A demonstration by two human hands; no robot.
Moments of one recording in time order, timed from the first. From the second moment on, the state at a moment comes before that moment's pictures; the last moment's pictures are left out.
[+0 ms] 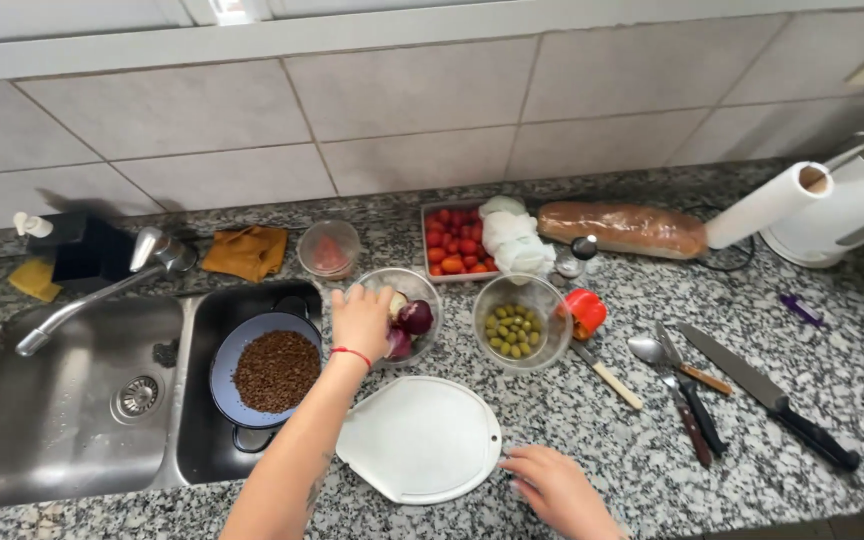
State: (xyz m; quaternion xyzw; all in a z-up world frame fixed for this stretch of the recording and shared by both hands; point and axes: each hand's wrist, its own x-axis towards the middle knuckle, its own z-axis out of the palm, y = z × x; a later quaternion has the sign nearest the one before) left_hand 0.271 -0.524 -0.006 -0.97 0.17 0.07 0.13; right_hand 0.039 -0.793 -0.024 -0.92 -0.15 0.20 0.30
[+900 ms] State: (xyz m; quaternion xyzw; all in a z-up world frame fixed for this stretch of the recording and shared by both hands) left_hand 0.058 -0.527 -0.001 -0.14 -0.13 0.23 -0.95; right_hand 0.068 -0.920 -0.077 -0.96 0.21 0.13 0.17
